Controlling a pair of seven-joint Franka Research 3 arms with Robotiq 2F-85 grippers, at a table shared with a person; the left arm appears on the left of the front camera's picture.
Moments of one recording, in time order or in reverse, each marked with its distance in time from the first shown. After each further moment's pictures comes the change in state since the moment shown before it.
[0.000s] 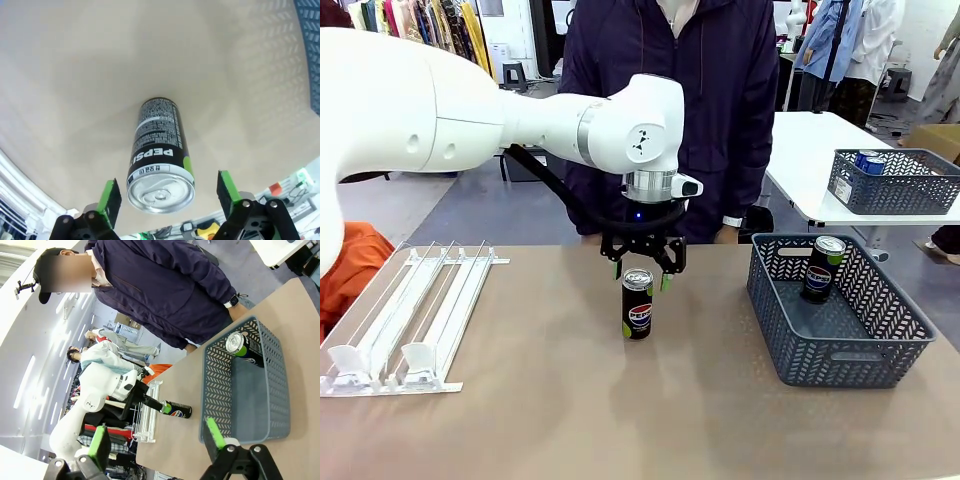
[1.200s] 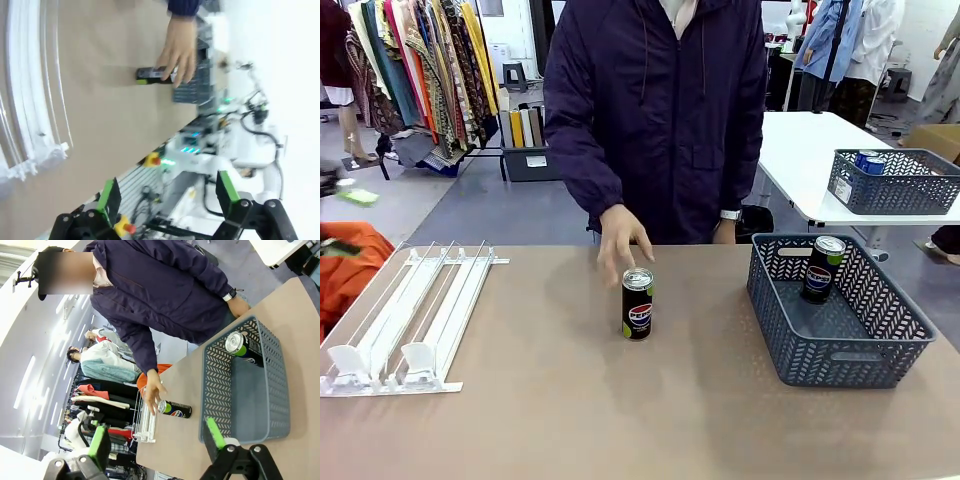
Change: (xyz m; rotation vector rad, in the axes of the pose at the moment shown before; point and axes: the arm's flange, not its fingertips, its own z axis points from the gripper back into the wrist) left arm -0.372 0.452 0.019 -1.112 -0.514 0.366; right arm 0.000 -0.001 0.000 0.000 0.000 -0.003
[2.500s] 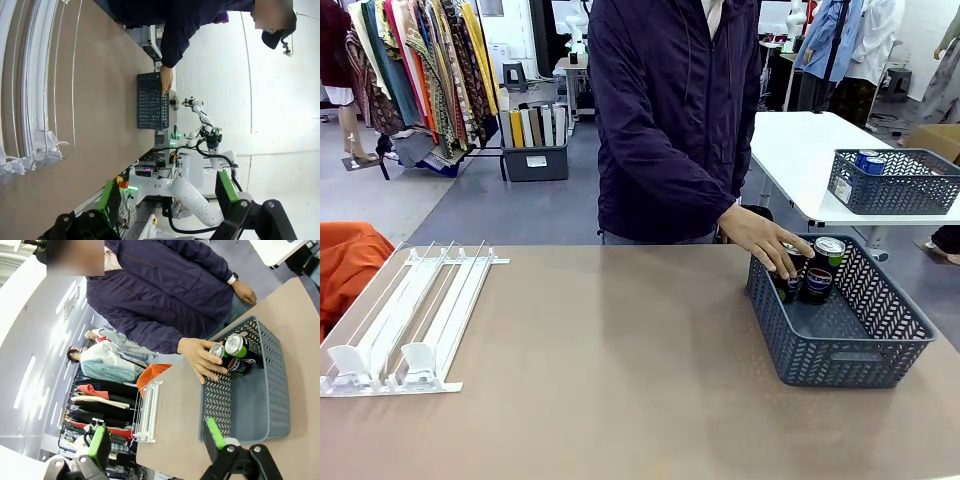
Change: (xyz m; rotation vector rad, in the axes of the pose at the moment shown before) left arm -0.041 0.072 0.041 -0.228 -0.168 0.079; right arm 0.000 0.000 0.000 0.000 0.000 0.001
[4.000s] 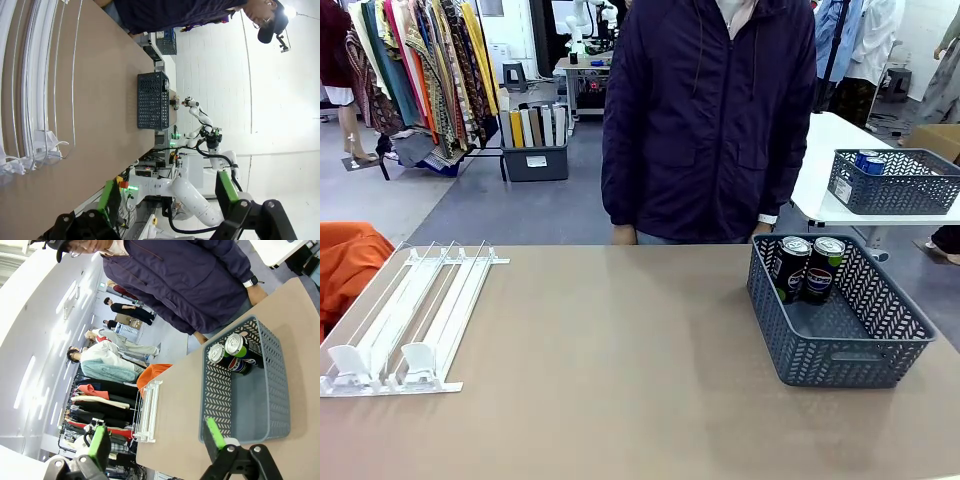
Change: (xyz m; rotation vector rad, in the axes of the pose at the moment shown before) left arm 0.000 0.000 0.000 0.000 0.000 0.000; right arm 0.000 0.000 0.000 0.000 0.000 0.000
